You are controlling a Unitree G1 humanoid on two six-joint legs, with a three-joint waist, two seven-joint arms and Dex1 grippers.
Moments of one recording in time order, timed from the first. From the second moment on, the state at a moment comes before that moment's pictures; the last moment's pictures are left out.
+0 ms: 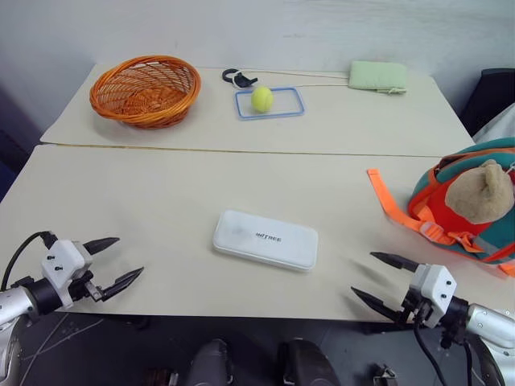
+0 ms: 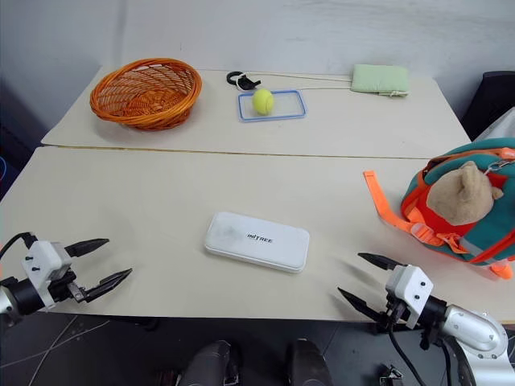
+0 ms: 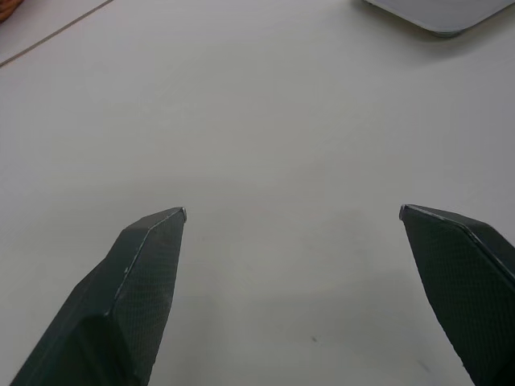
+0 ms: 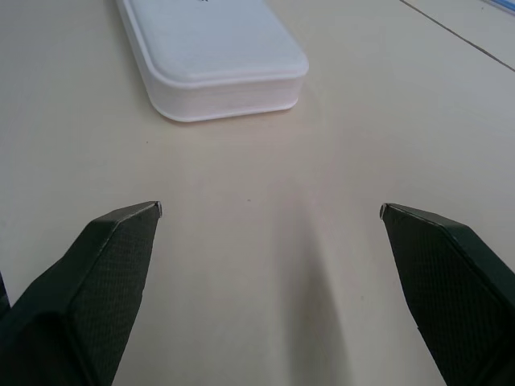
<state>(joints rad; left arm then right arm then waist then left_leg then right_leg) 0.24 0.76 0.48 -0.06 -0.37 0.01 -0.94 0.30 -0.66 -0.24 -0.17 0.35 -0.19 0.98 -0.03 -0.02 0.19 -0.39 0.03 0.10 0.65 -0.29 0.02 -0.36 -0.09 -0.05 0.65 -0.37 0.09</state>
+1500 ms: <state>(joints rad) -0.18 0.63 -0.02 -0.18 -0.27 0.40 -0.84 -0.07 -0.70 0.05 -0.19 0.14 0.10 0.90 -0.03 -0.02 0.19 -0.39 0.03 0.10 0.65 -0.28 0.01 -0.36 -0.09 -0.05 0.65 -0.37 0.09</state>
